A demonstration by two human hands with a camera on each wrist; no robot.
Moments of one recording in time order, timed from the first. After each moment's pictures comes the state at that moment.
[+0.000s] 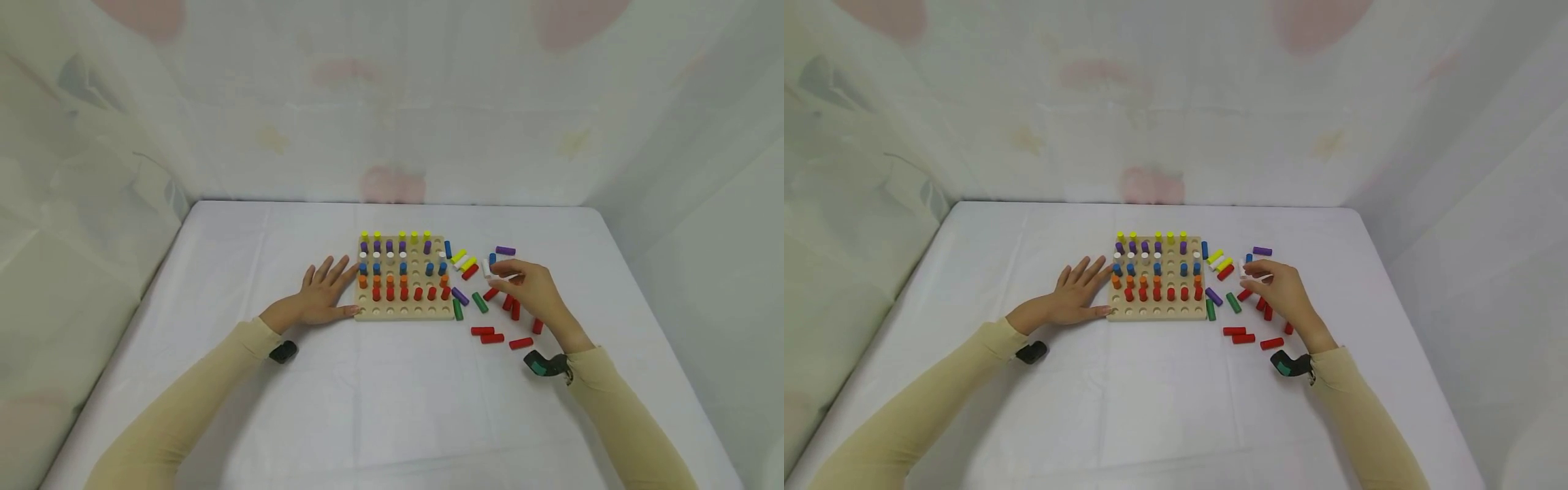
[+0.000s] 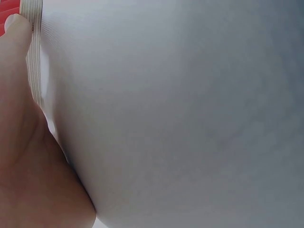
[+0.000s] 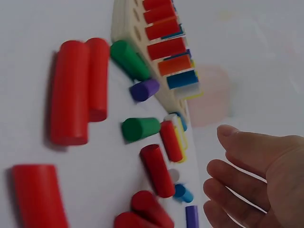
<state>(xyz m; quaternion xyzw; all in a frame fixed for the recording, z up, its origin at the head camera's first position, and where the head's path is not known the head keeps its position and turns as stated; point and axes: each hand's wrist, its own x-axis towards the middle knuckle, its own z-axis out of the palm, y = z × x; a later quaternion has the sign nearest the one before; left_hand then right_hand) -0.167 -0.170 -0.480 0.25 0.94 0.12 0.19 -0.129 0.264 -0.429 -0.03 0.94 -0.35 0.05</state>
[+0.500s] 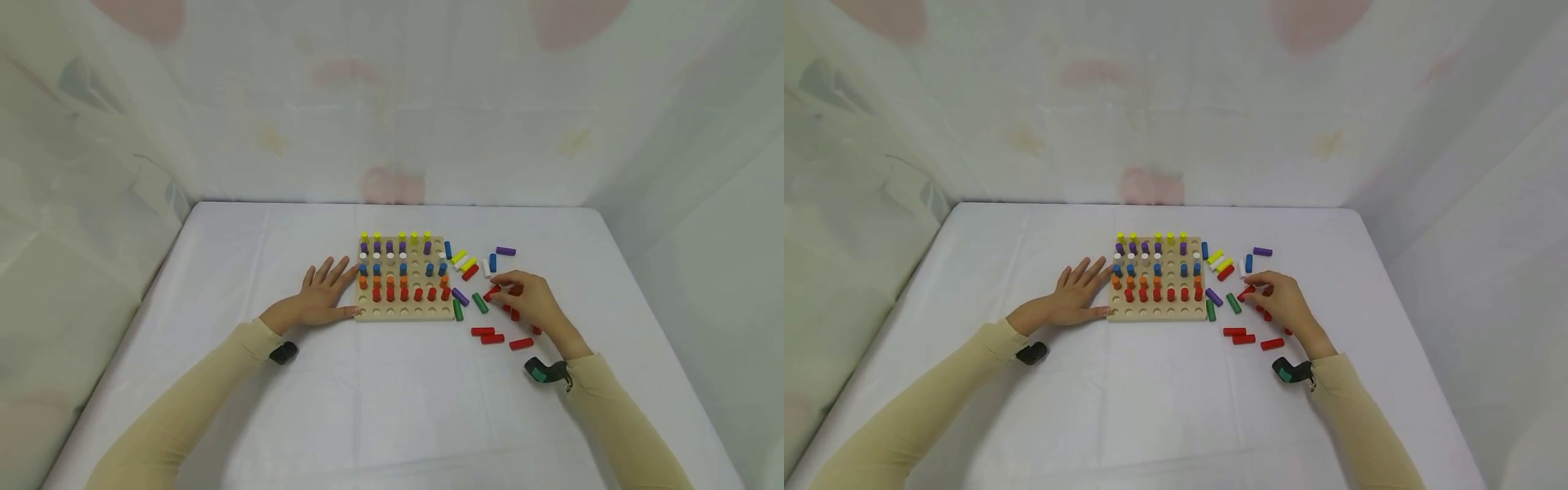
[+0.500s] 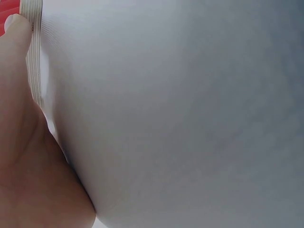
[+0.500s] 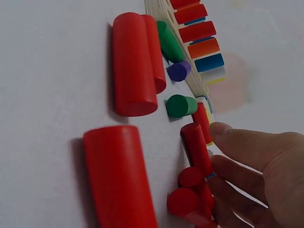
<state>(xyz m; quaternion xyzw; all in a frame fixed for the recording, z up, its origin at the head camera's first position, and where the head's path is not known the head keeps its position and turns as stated) -0.167 -0.172 -0.479 0.26 0.94 0.13 0.19 -0.123 0.275 -0.452 -0.04 0.94 -0.33 0.06</state>
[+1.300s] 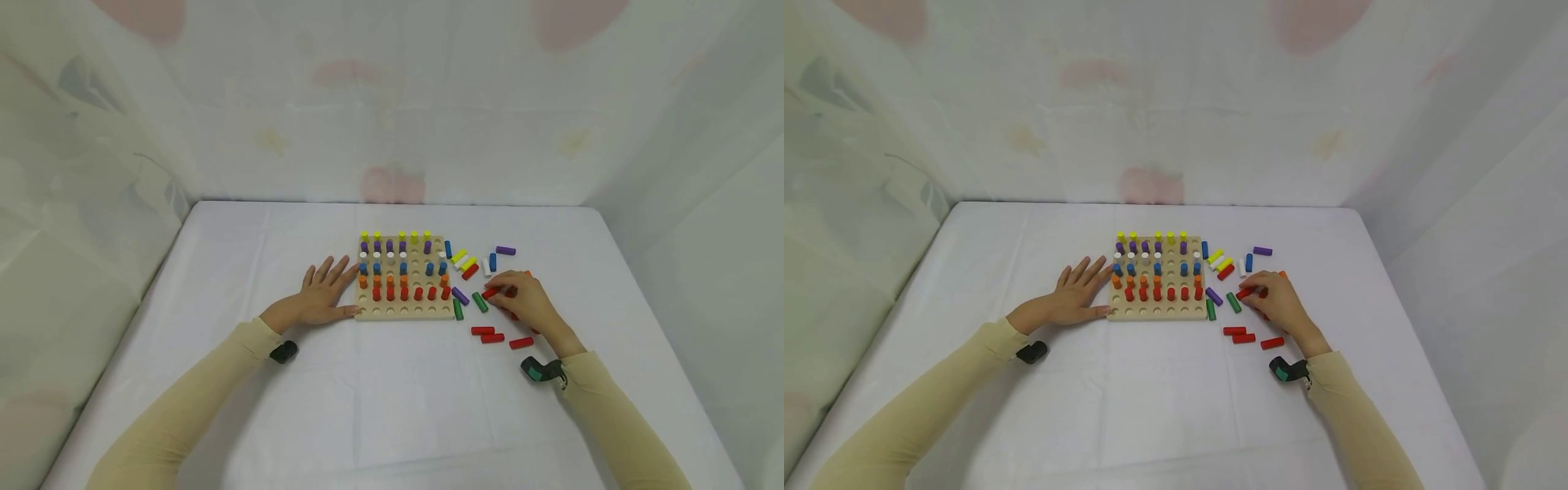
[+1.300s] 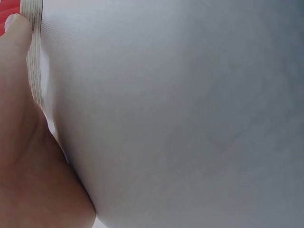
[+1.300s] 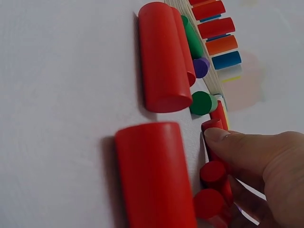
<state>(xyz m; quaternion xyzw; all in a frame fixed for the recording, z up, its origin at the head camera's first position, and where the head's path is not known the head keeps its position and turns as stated) -0.167 -0.173 -0.479 0.26 0.94 0.12 0.19 -0.127 0.272 -0.464 -0.10 0.95 -0.30 0.04</state>
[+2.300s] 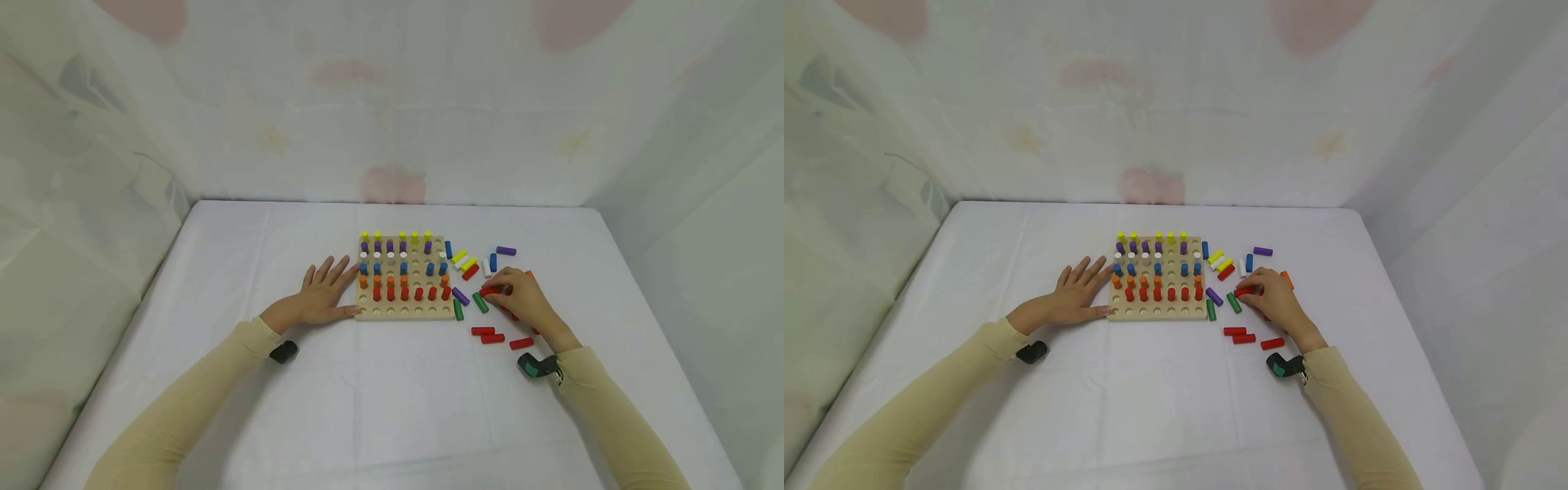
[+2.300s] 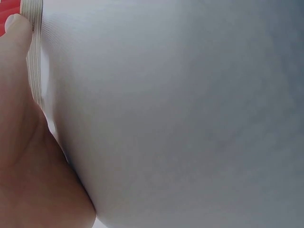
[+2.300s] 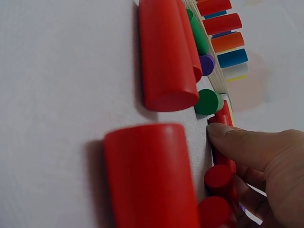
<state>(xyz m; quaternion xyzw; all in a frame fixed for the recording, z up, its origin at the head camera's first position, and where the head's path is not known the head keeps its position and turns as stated) -0.168 -0.173 -0.481 0.26 0.94 0.12 0.20 -0.134 0.267 -0.465 -0.11 0.95 -0.30 0.05</state>
